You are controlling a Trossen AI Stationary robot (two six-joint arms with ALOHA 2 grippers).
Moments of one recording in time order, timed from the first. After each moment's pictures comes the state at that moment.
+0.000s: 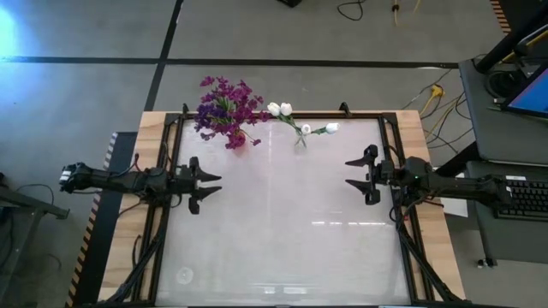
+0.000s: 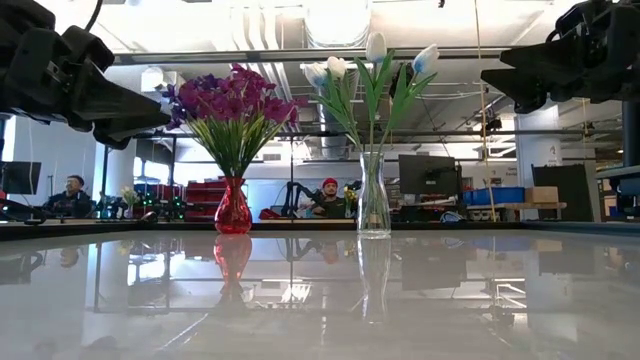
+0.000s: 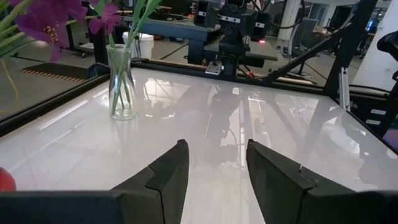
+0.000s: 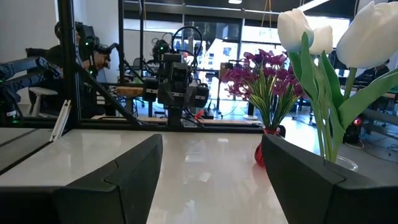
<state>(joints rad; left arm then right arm) -0.12 0.18 0.02 0.05 -0.24 -0.15 -0.17 0.22 0.01 0.35 -0.13 -0.06</state>
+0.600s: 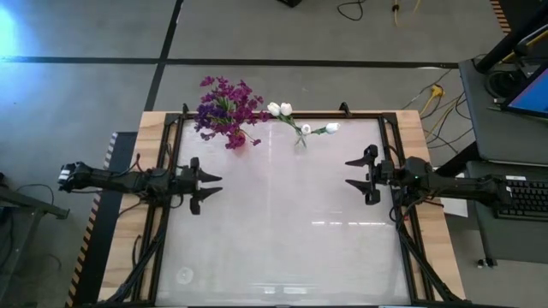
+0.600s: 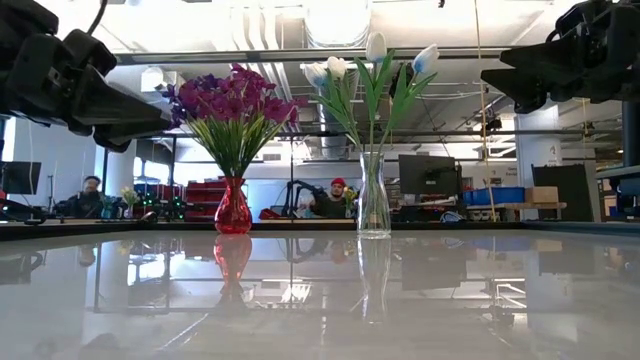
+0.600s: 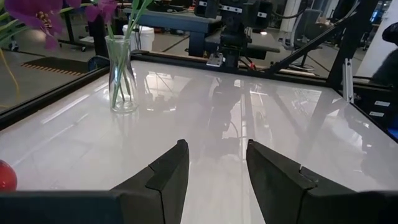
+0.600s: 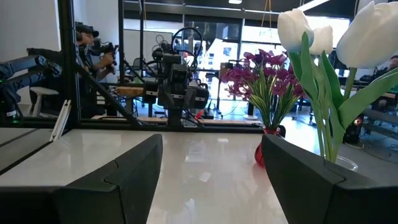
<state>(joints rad) -0.12 0.21 0.02 0.05 -0.24 -0.15 -0.17 0.22 0.01 0.35 -0.13 -0.06</state>
